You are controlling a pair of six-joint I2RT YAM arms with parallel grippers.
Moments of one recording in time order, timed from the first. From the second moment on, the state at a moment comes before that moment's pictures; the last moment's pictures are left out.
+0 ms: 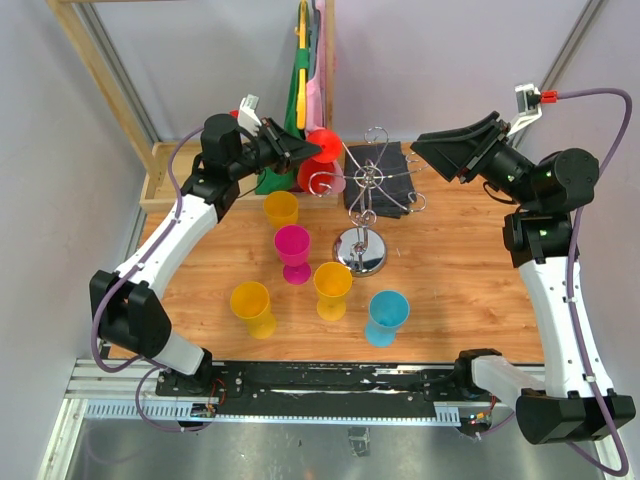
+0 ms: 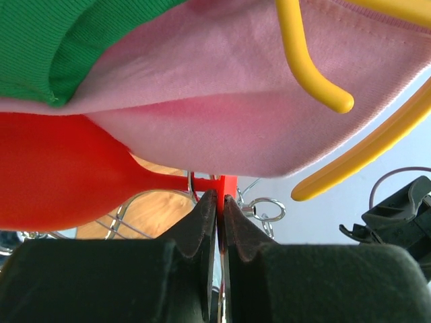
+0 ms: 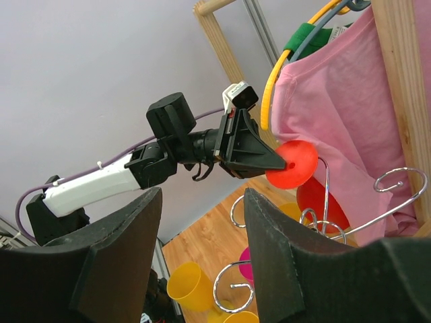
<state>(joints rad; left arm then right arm) -0.34 1.50 1.36 0.05 0.54 -1.12 0.08 1.06 1.29 0.21 -0.85 0.85</state>
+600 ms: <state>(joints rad) -0.31 1.44 1.32 -0.03 0.54 -1.05 0.08 1.06 1.29 0.22 -0.85 0.86</state>
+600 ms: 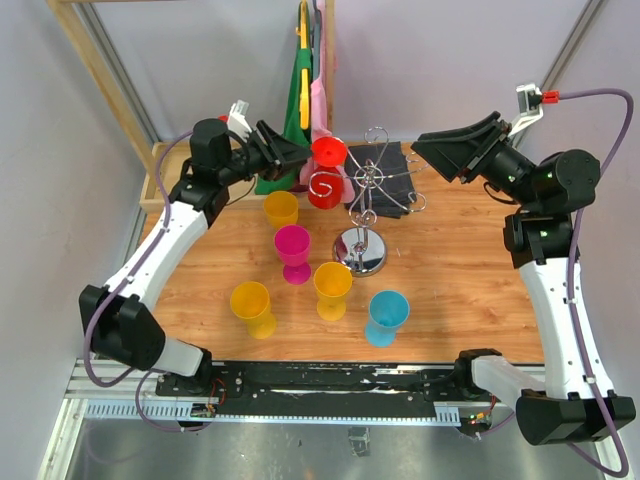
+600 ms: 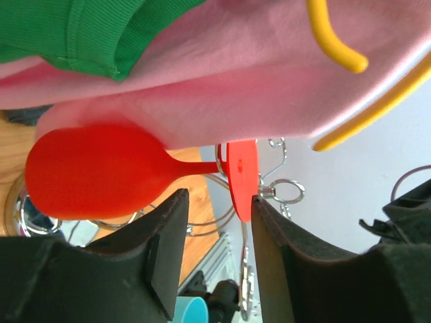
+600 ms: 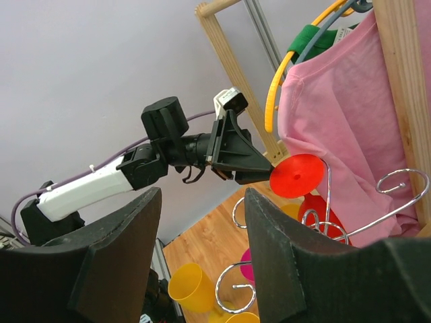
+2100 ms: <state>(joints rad) -0.27 1.69 1.51 -0.74 -0.03 -0.41 0.08 1.04 1.26 0.17 -0.85 0.82</state>
